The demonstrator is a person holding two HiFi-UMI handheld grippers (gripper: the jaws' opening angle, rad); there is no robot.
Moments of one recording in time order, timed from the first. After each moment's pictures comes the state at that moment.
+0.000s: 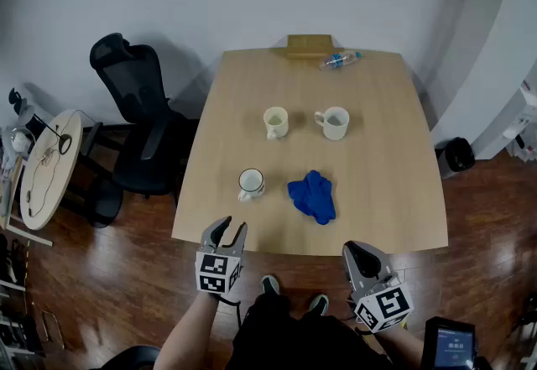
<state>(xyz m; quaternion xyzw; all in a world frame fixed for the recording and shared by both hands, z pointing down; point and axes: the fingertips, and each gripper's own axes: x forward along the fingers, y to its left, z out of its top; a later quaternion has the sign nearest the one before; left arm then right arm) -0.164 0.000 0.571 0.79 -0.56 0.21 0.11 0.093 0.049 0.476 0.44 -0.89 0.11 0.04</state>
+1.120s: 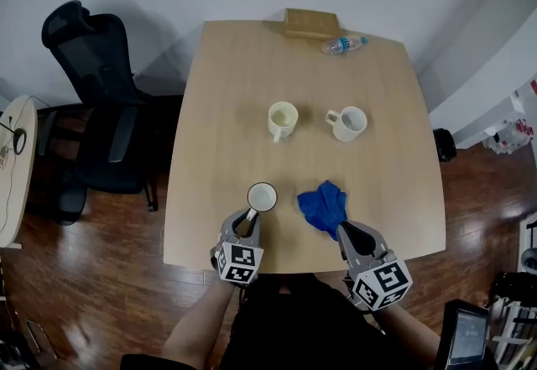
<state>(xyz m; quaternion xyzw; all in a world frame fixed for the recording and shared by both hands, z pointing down) -0.180 -0.106 0.690 0.83 -0.49 0.26 0.10 0.002 -0.077 0.521 0.46 -0.86 0.17 0.13</state>
